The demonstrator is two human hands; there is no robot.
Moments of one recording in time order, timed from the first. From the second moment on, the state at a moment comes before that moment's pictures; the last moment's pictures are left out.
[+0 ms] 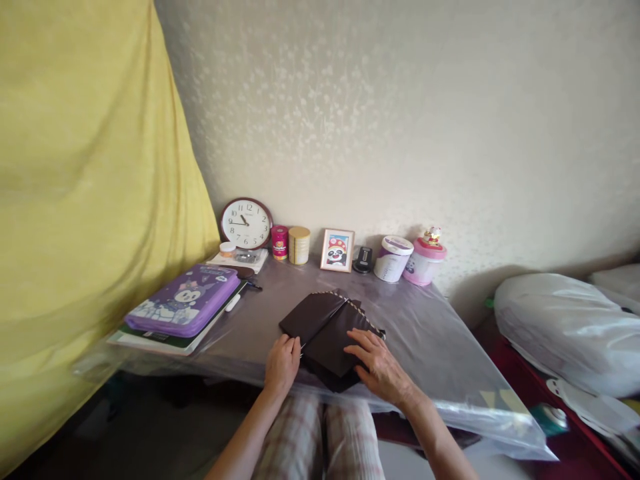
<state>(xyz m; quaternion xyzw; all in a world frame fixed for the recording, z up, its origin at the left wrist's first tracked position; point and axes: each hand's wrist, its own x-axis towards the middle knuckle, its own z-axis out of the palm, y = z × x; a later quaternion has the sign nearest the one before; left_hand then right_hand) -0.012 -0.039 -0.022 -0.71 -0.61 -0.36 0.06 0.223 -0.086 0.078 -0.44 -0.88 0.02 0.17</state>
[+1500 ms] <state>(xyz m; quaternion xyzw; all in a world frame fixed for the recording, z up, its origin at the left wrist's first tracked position) -0.019 -0.044 -0.017 -0.75 -0.58 -0.33 0.00 0.138 0.009 0.100 -0.47 -0.79 0.06 0.39</state>
